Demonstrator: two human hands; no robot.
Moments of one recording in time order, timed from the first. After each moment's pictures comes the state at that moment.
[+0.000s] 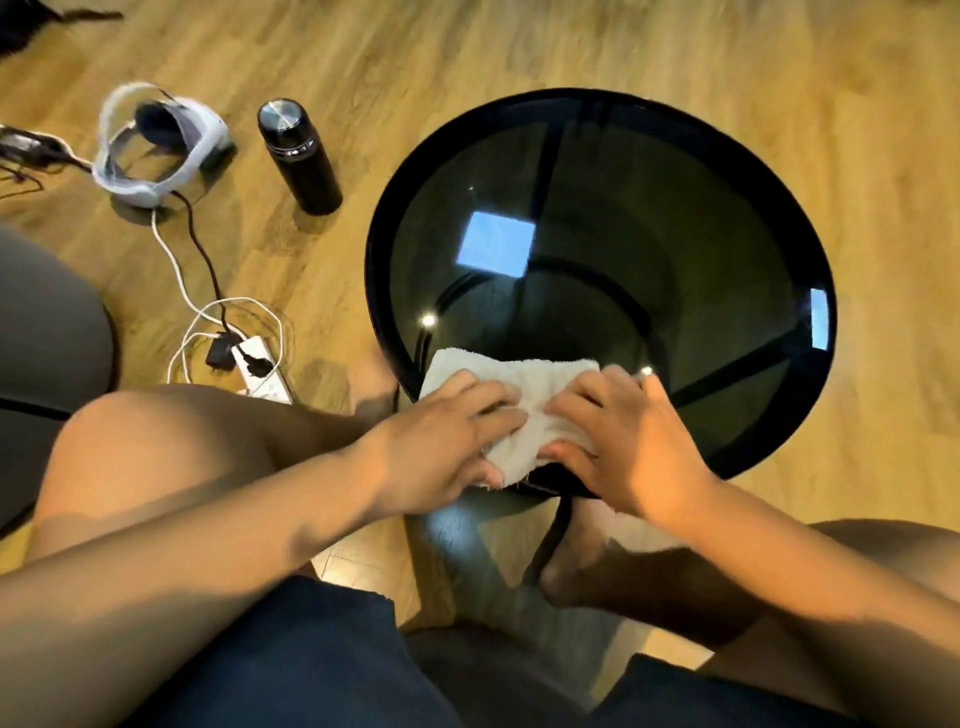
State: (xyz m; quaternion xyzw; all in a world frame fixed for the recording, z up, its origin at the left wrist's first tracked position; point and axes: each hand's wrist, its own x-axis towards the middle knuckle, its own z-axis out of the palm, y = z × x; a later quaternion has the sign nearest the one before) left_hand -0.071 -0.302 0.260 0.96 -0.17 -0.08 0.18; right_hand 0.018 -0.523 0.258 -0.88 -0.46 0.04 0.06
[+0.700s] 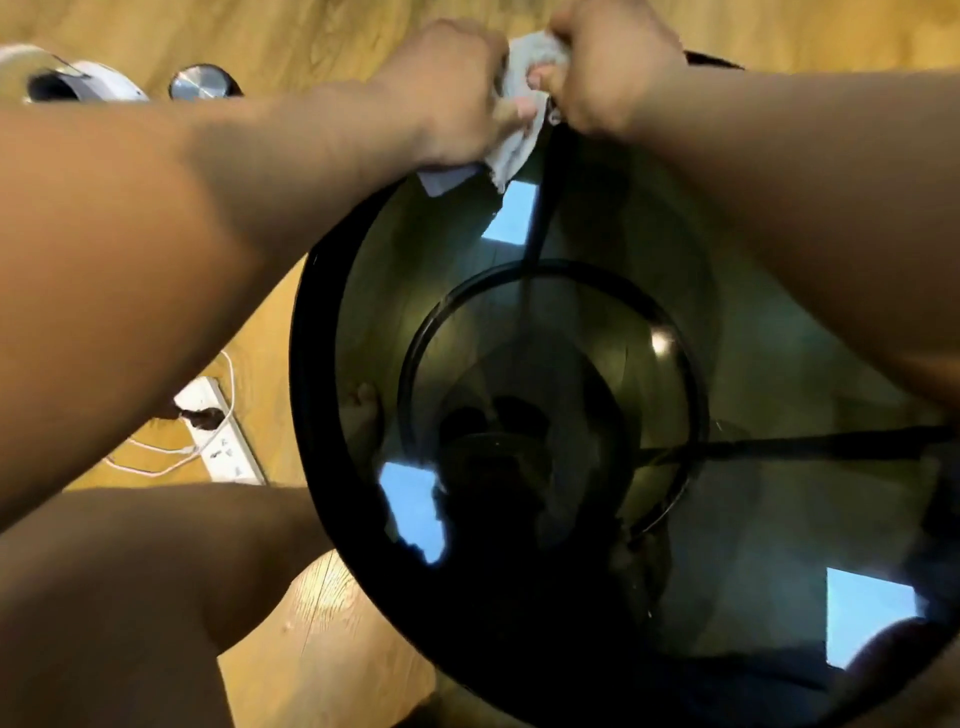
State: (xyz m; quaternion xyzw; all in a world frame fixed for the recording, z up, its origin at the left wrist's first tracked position) left_hand 0.259 -0.190 0.252 1.00 0.03 0.02 0.01; right_hand 0.344 -0.330 0.241 -0.94 -0.31 0.02 0.15
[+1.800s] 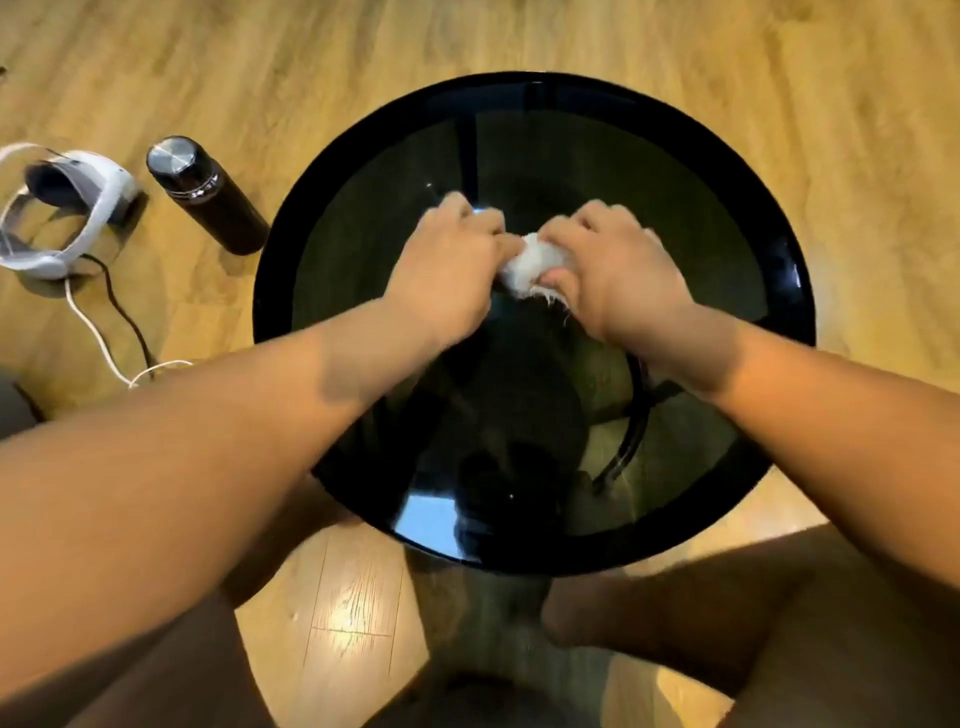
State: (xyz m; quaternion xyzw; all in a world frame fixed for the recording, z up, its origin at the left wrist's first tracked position) left_hand 0.133 -0.321 0.265 0.99 -0.10 0.03 0.03; right_hand 0.180 -0.496 0.257 -0.95 -0.31 -0.01 0.09
